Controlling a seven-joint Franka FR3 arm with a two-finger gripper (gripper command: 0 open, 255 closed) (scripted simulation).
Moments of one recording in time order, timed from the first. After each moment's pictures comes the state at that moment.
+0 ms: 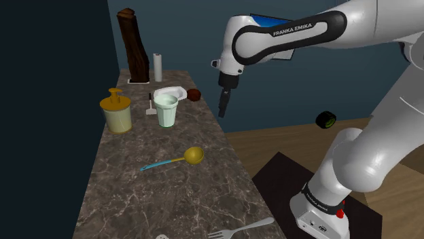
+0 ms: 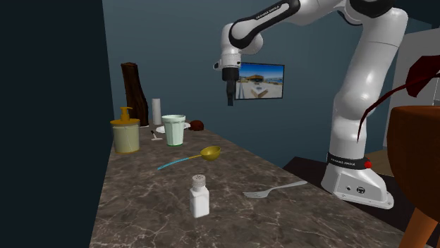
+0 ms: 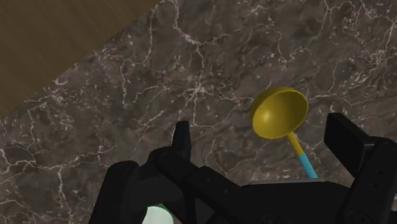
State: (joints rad) arm 0.19 -0.25 0.04 -2.26 0.12 1.95 -0.42
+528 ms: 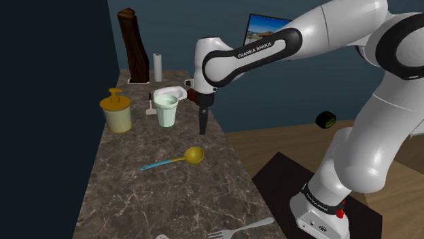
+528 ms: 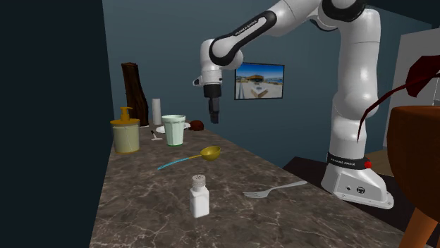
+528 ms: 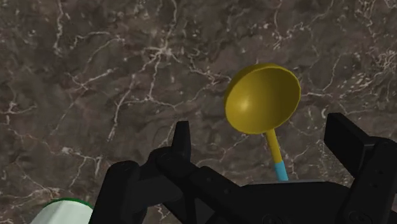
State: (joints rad) arm 0.26 0.01 0.10 -2.14 0.12 2.05 -0.51
